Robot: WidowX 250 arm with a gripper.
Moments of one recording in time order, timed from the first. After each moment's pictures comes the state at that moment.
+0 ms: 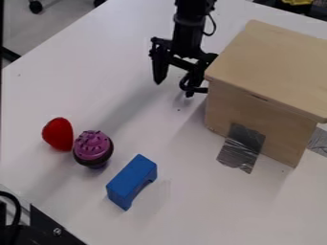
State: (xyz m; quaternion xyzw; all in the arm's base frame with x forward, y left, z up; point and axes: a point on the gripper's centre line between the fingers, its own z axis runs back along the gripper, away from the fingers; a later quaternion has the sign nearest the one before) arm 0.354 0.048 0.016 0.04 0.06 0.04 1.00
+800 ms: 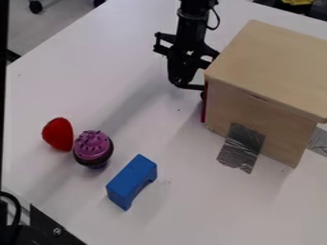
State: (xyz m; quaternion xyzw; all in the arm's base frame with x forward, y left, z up) arm 0.368 0.055 0.022 0.05 0.05 0.05 1.00
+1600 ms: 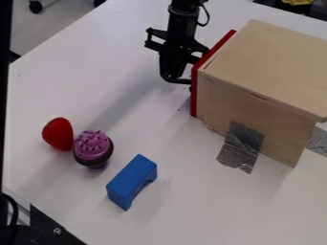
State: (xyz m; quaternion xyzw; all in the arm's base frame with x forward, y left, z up) arm 0.373 0.076 0.022 0.06 0.05 0.06 1.00
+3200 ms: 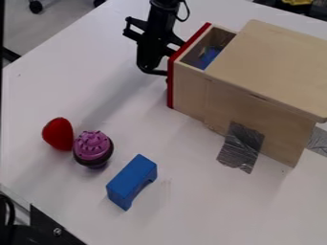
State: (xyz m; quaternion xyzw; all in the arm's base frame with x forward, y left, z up) arm 0.363 0.116 0.031 0.13 0.06 0.09 0.99
